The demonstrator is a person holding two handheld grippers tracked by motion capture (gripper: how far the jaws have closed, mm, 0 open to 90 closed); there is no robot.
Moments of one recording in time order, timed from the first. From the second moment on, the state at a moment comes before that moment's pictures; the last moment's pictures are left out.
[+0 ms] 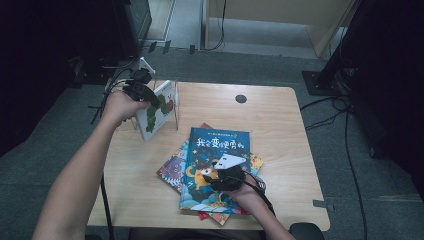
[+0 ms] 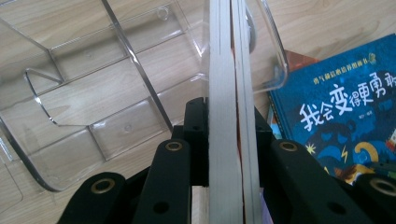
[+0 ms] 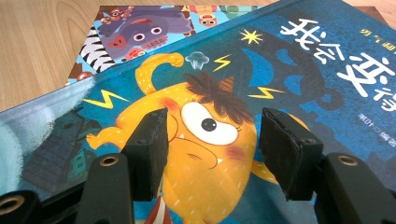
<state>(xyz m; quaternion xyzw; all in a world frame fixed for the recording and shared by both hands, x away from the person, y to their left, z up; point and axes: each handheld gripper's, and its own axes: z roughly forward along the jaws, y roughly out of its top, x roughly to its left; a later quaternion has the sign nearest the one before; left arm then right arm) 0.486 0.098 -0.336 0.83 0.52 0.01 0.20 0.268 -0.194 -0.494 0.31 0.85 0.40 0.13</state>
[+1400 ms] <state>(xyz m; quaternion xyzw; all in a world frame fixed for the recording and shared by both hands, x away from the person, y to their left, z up) 0.528 0.073 -0.359 0.83 0.54 0.02 0.15 0.270 -0.196 -0.494 0.31 0.85 0.41 0.13</state>
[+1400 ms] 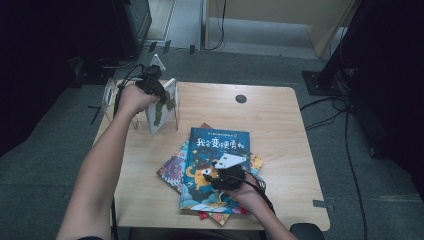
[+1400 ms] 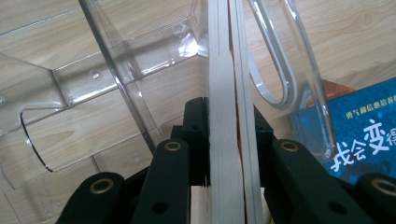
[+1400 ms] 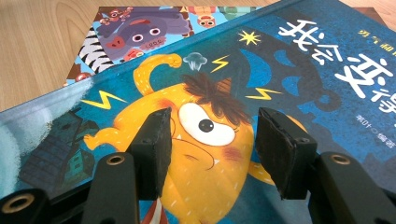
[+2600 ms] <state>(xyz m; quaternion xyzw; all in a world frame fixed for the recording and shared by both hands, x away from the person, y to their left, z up) 0.527 0.072 -0.353 0.83 0.54 0.02 0.17 0.271 -0.196 -0.494 0.31 0.85 0.41 0.12</state>
